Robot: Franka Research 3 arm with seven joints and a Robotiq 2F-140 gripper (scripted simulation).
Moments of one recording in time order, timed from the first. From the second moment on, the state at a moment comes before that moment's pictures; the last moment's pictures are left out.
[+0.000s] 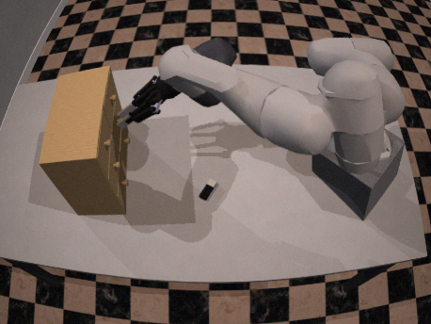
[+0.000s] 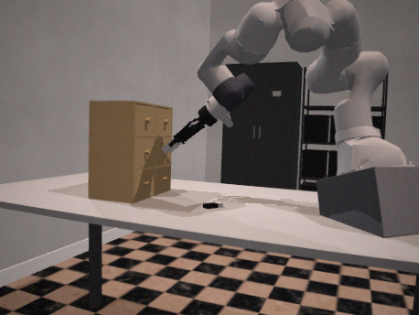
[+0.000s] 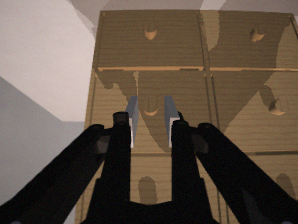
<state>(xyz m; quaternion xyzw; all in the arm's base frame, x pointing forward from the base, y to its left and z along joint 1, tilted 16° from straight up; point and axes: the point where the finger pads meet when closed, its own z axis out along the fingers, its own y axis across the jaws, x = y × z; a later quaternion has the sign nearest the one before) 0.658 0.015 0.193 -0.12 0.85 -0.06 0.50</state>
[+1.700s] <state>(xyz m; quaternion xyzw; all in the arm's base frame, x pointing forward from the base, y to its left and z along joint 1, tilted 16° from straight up) 0.658 0.015 0.193 -0.12 0.85 -0.06 0.50</state>
